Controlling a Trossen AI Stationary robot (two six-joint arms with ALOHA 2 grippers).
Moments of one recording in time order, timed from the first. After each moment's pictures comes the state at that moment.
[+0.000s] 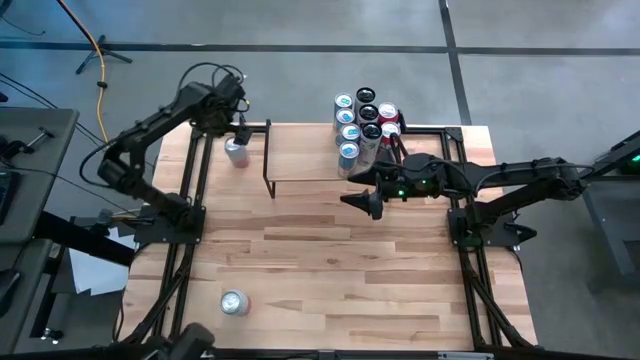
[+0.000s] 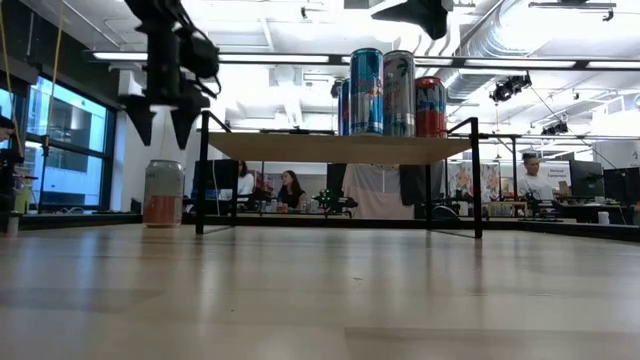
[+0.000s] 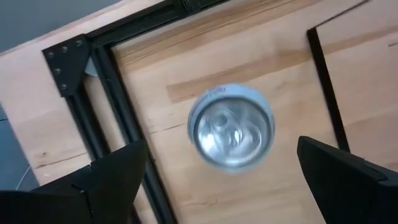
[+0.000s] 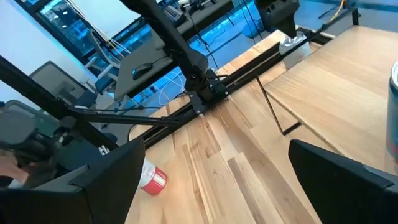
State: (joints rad) left arm 0.96 1.47 1.29 -1.22 -0.17 -0.26; right arm 0.04 1.19 1.04 -0.13 0.10 0.58
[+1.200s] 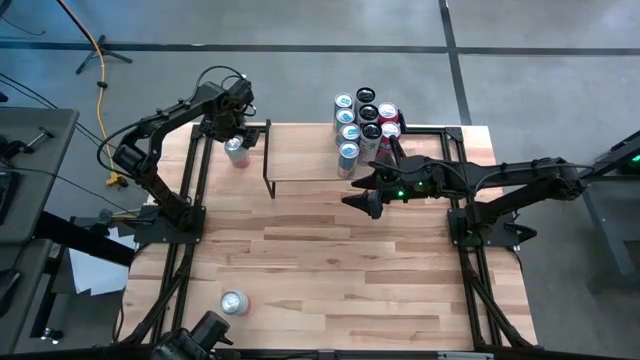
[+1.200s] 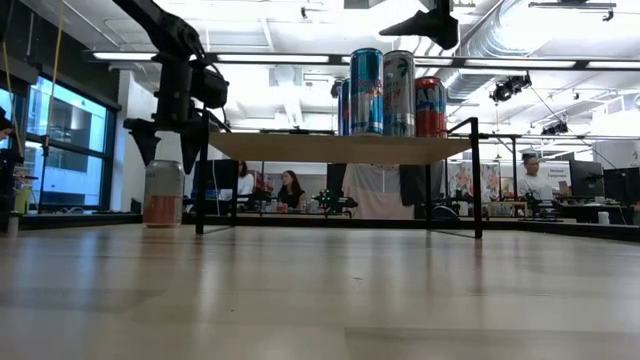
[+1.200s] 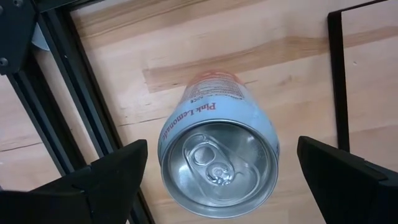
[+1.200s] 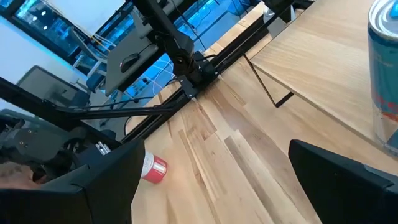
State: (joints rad) left arm 0.98 1.64 1.29 -1.19 -0.09 -0.34; right arm 0.04 1.19 1.04 -0.22 0.10 0.71
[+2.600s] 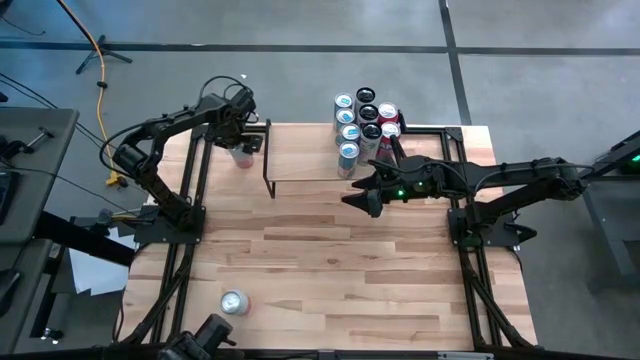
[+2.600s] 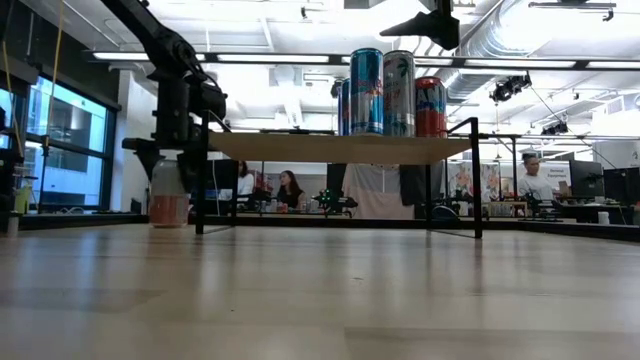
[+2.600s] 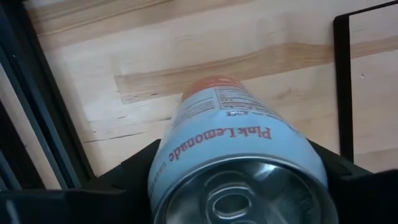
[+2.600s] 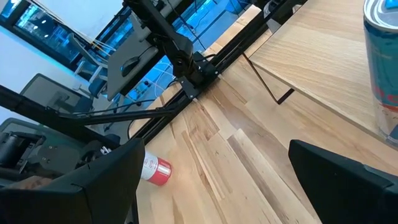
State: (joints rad) left arm 0.97 1.64 1.14 -1.00 -0.06 -0.38; right arm 0.04 1.19 1.04 -0.22 0.10 0.76
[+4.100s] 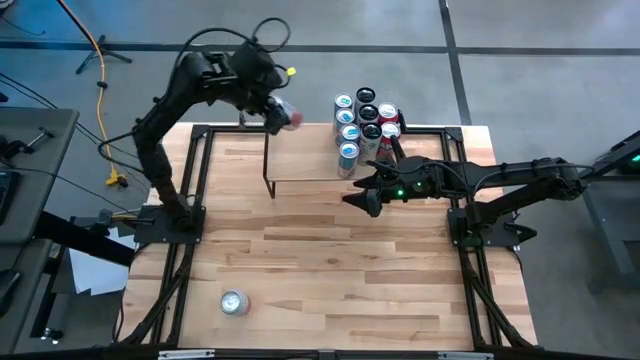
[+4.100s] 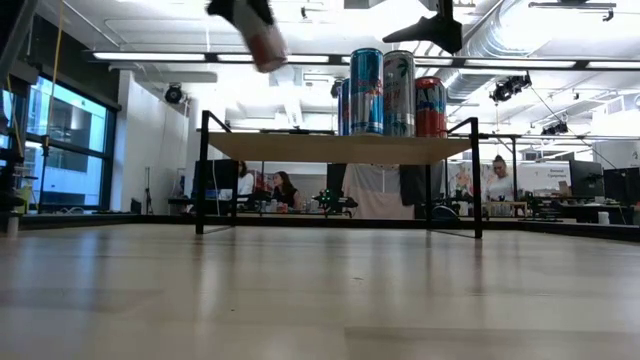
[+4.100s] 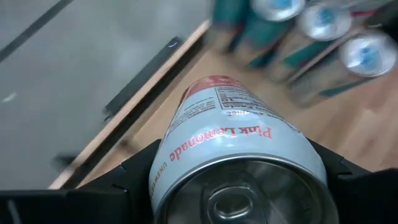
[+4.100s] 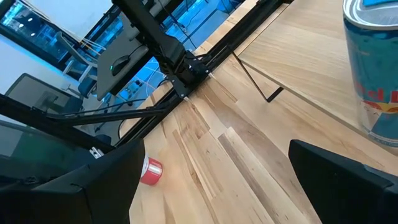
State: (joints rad) left arm 0.51 1.75 2.35 -1.57 -0.10 -0.16; right arm 0.04 1.19 1.04 -0.25 0.13 0.76
